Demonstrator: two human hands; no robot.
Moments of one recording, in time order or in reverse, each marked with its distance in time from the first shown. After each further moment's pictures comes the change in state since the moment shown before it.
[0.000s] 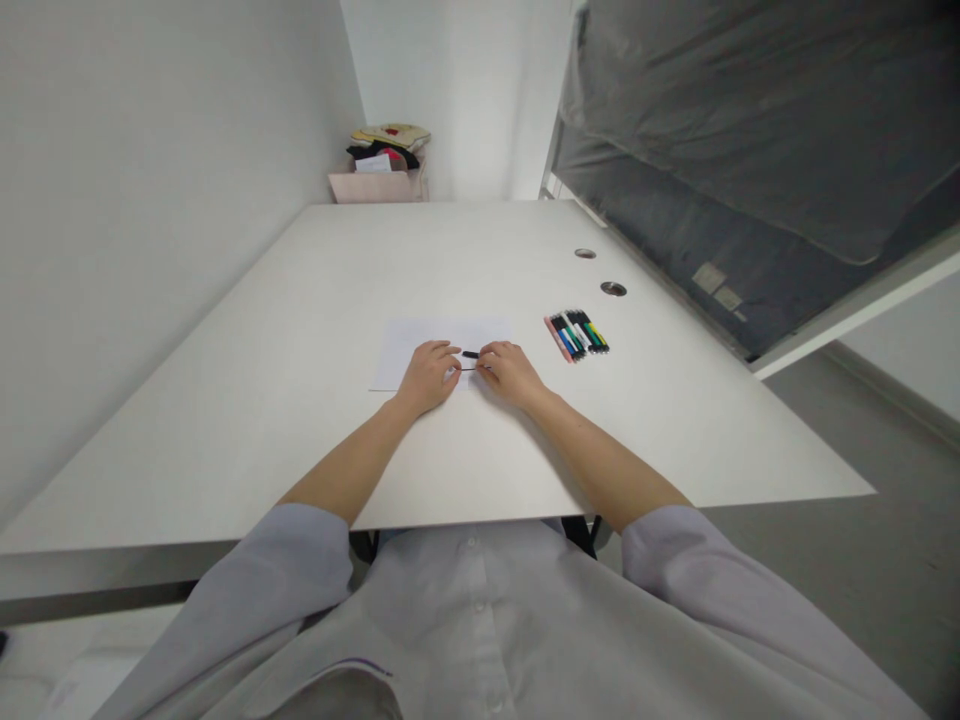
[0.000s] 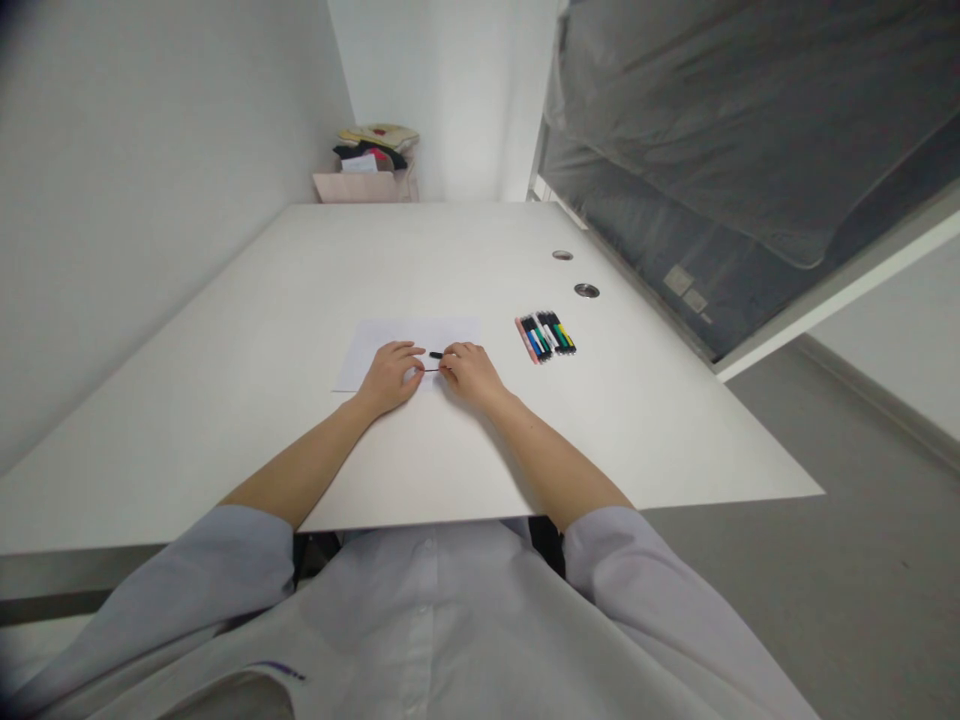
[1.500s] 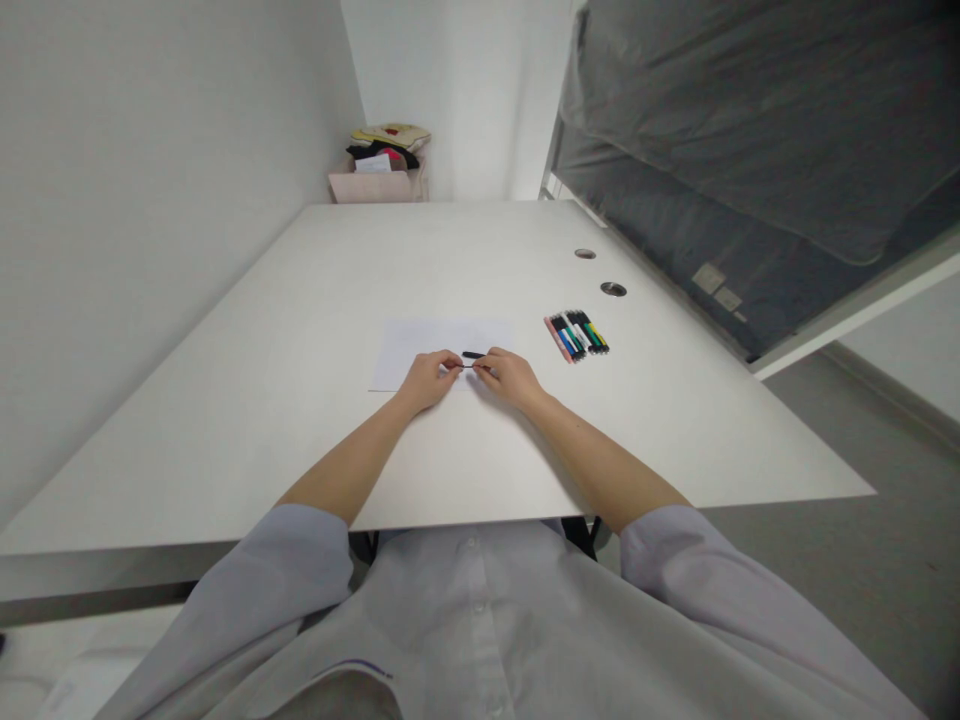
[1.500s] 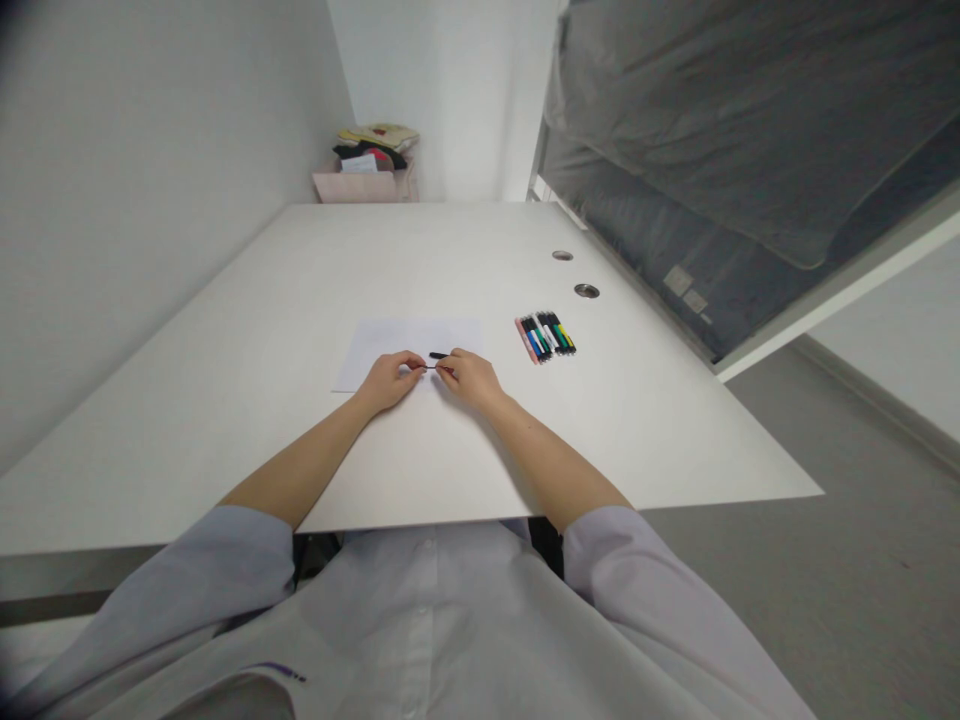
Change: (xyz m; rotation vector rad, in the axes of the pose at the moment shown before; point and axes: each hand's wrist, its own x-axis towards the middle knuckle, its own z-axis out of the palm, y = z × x) left_hand 0.003 -0.002 0.002 -0.407 0.028 -0.185; right_hand -0.002 -0.005 0.004 0.146 0.039 0.103
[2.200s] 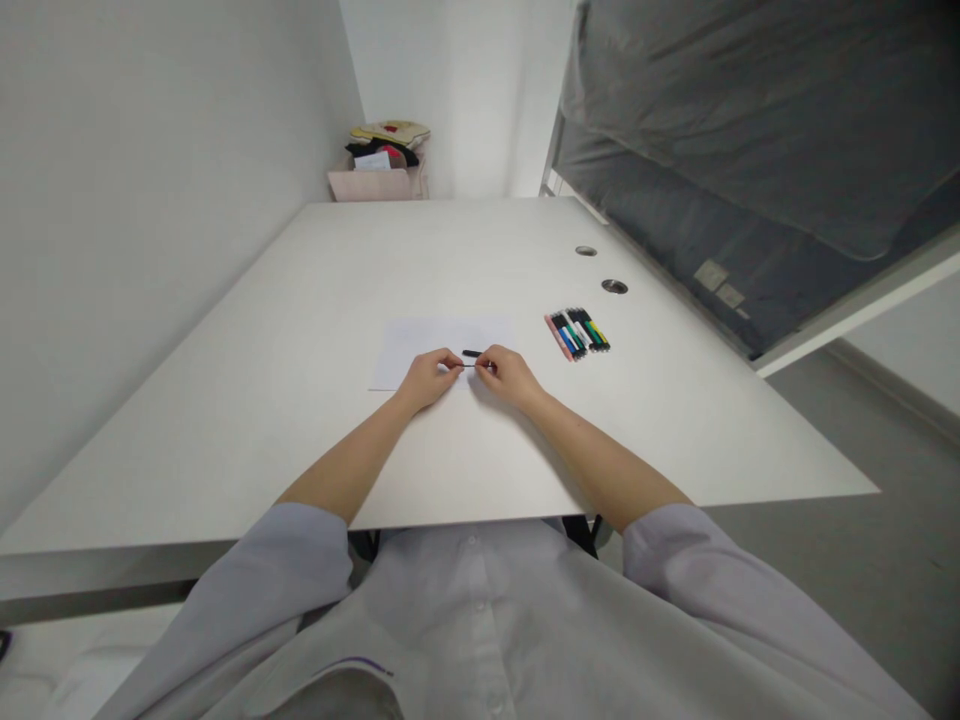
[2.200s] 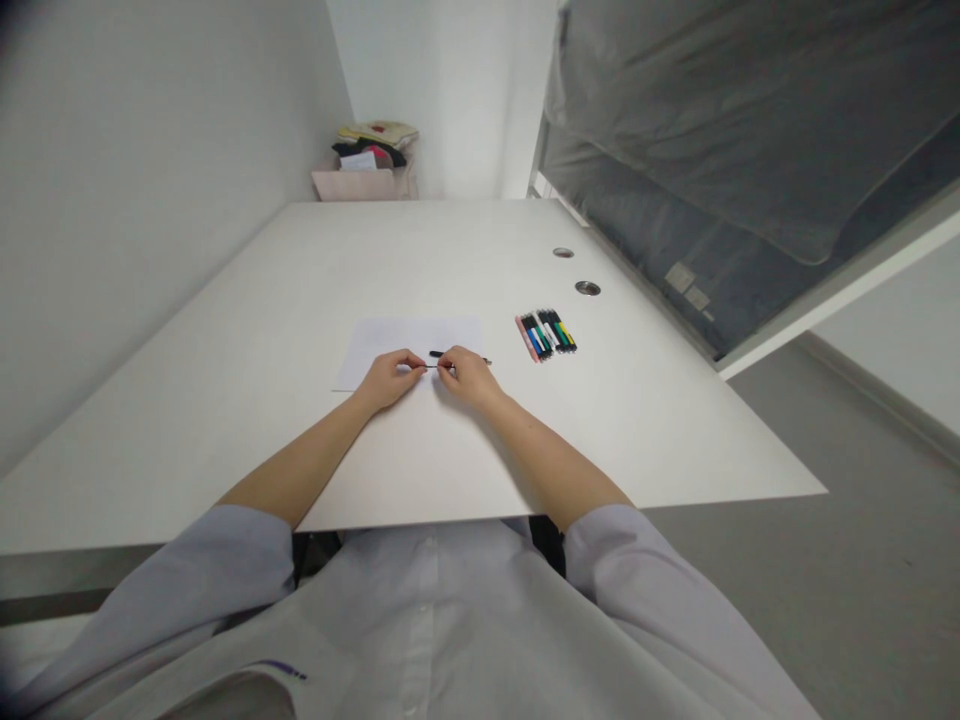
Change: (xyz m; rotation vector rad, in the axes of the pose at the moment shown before) left_hand -0.002 -0.003 0.002 -0.096 0.018 -0.039; right_hand 0.002 0.004 0.007 0.204 0.113 -0.061
